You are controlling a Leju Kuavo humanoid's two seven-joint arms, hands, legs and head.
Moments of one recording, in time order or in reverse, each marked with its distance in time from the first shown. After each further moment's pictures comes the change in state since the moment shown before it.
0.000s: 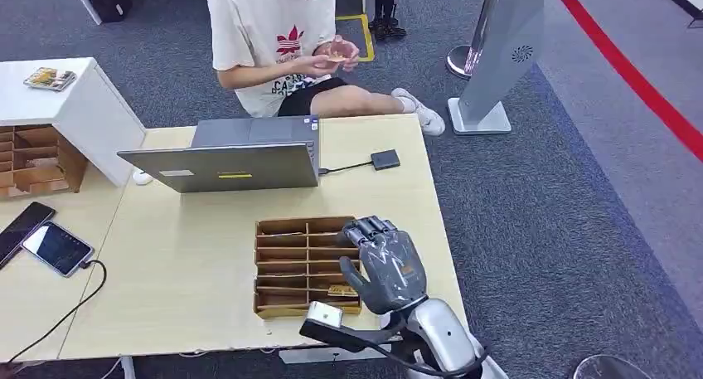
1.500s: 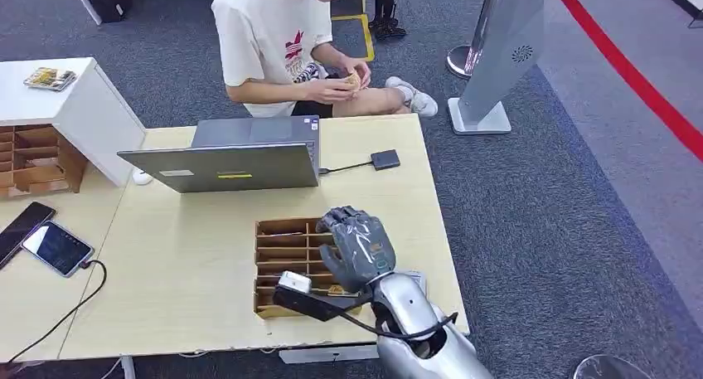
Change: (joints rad) left arm -0.006 0.009 -0.078 0.002 -0.038 -0.016 0.041; right arm -0.140 0.123 0.016 0.248 -0.004 0.071 0.054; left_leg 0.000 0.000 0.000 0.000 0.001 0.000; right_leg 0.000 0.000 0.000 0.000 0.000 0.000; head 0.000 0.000
